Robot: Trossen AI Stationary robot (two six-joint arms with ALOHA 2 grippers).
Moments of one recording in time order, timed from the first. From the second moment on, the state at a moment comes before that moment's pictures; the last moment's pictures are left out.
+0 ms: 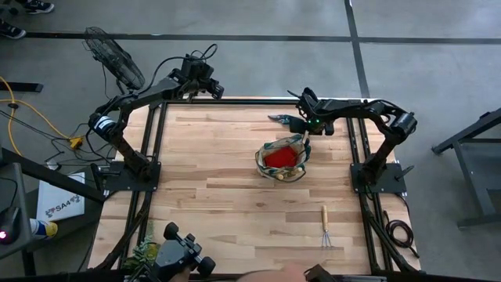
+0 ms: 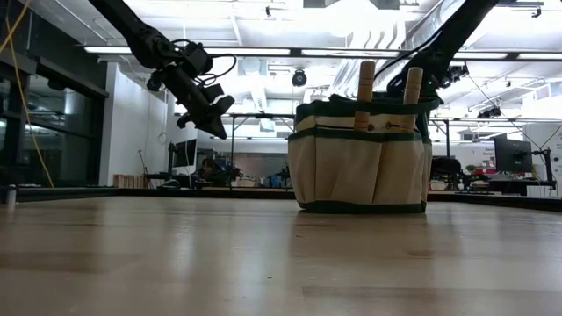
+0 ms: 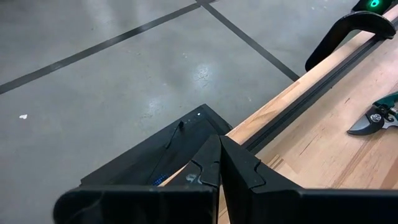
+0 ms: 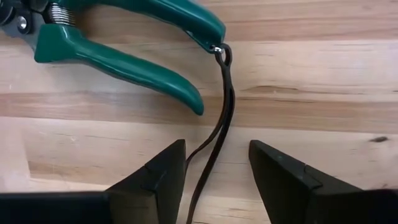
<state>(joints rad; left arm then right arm) 0.93 1.61 1.13 -0.12 0.07 -0.02 -0.74 1.72 0.90 -0.53 -0.03 0.87</state>
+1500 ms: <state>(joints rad) 0.93 1.61 1.13 -0.11 0.16 -0.02 -0.80 1.37 0.89 -0.60 -0.14 0.63</state>
